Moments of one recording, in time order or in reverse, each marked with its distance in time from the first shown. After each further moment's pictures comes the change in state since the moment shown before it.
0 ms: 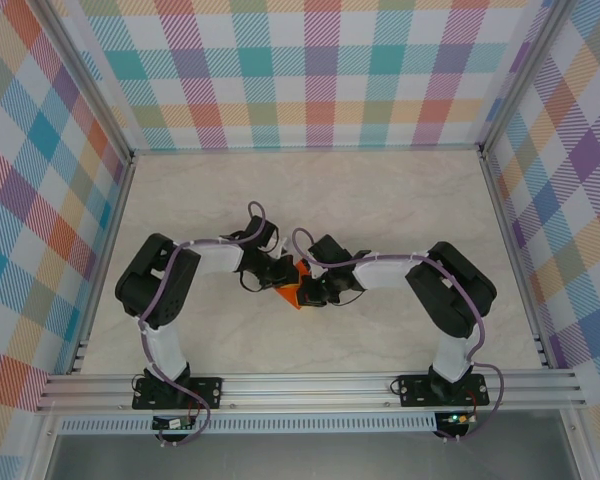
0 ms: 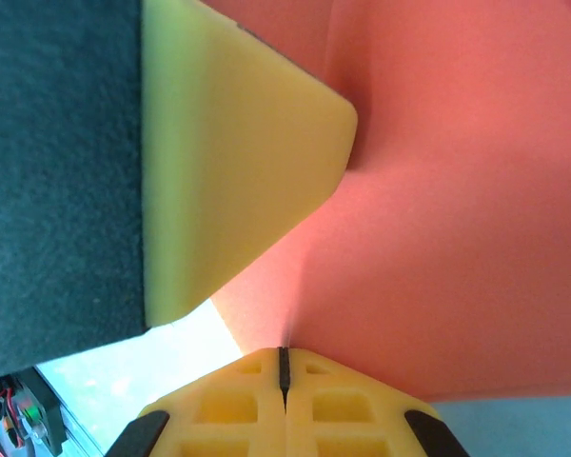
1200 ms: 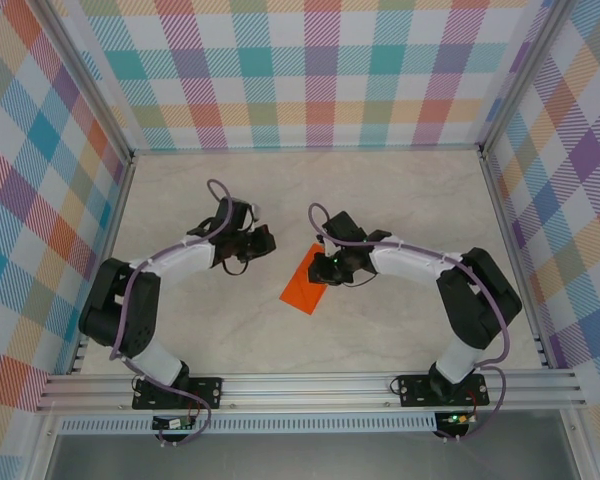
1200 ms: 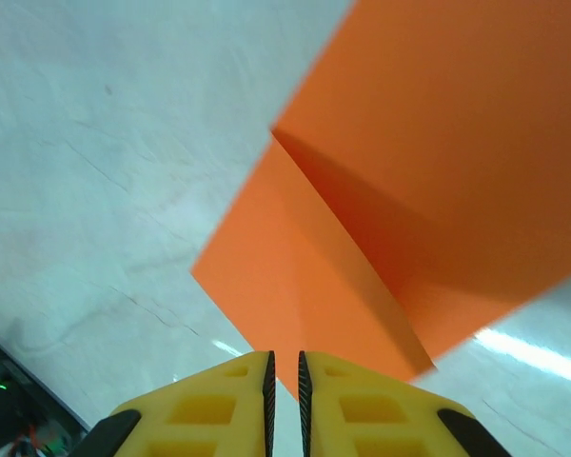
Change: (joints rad) left arm 0.103 -0.287 -0.069 0.038 -0.286 -0.084; right arm -0.098 -0.121 0.124 -0.205 0.091 -0.037
